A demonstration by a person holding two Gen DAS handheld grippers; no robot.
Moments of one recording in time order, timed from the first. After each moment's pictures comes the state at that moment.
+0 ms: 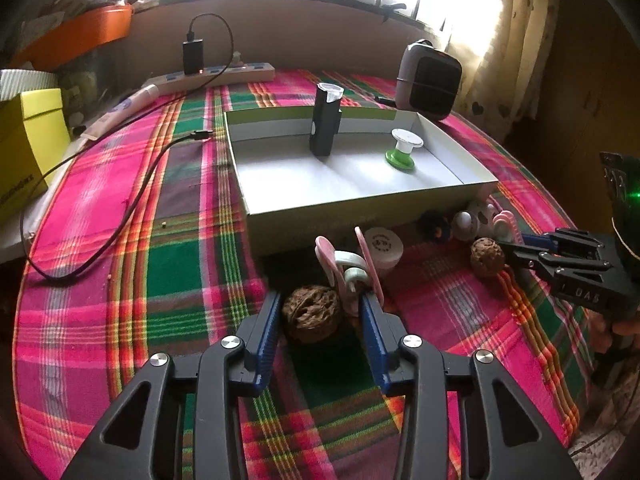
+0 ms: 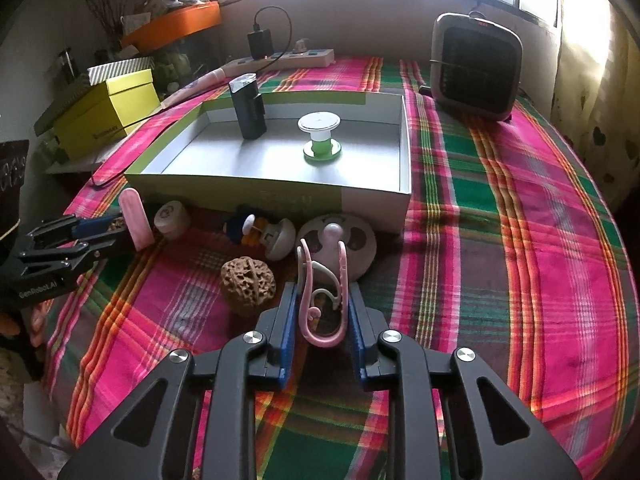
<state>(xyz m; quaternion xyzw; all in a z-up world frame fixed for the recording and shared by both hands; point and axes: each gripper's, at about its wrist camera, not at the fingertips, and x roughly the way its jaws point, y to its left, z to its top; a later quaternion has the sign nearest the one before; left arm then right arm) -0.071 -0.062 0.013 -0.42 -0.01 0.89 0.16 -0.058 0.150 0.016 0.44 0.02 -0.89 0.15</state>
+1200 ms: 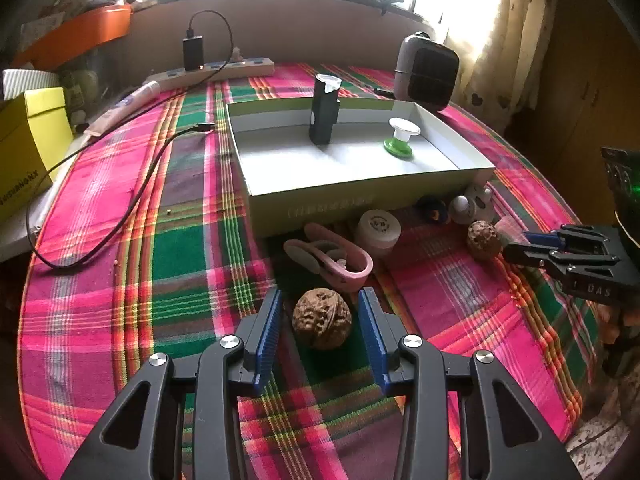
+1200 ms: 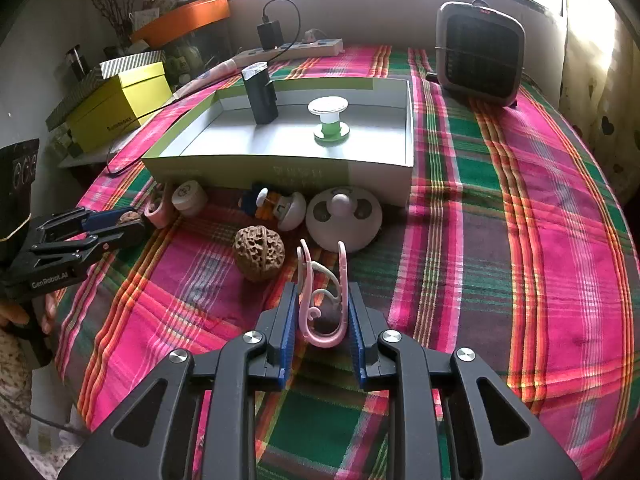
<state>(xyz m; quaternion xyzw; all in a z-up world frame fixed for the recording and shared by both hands) -0.061 -0.064 0.013 -0.42 0.00 0.89 0.16 -0.047 0.155 0.016 0.46 0.01 -0.87 0.17</state>
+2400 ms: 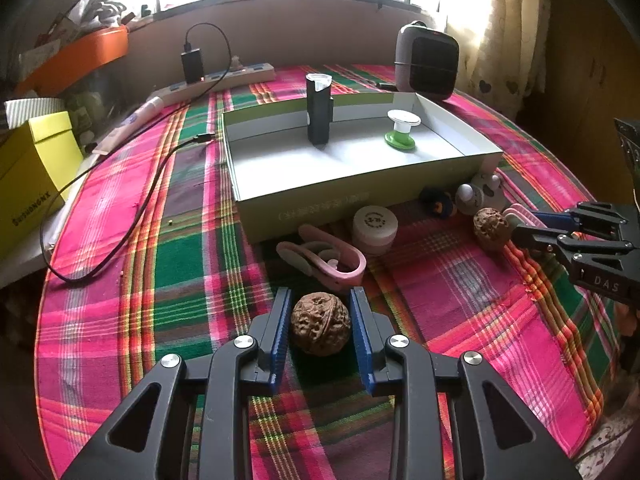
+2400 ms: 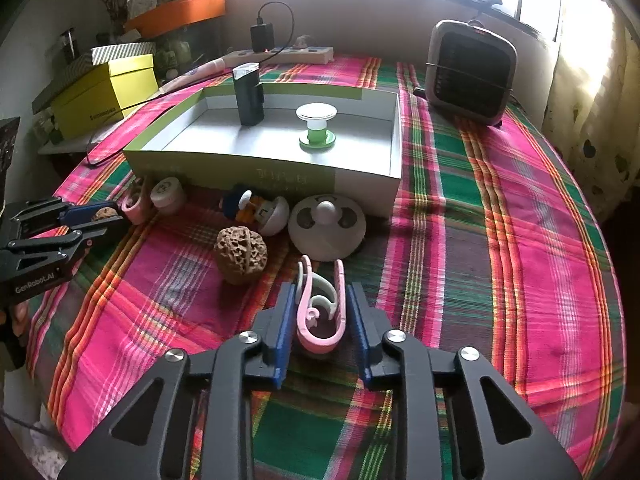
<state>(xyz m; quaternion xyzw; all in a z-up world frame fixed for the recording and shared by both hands) -0.057 -0.045 0.011 -0.42 0.05 0.90 0.13 -0.047 0.150 0.014 0.44 0.06 -0.89 0.13</state>
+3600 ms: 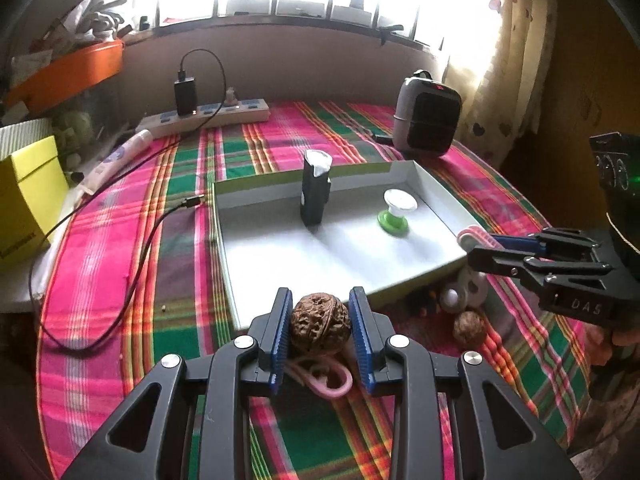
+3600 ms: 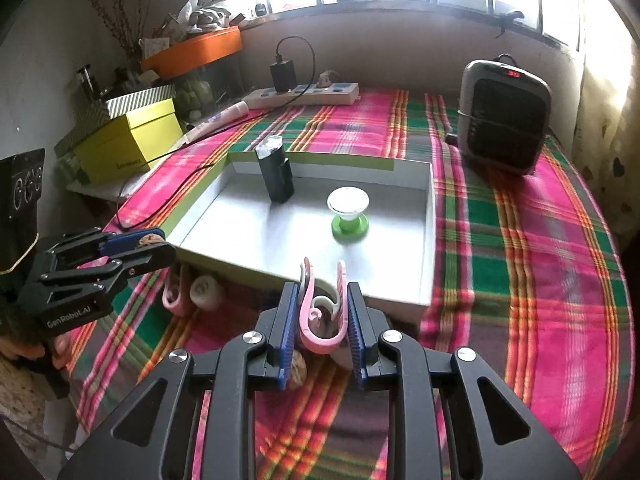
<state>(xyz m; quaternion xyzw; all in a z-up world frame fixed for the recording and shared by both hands) -0.106 -0.043 0.054 -0.39 0.00 0.91 0.15 -0.103 0.135 0.058 0.42 0.01 -0.89 0.19</state>
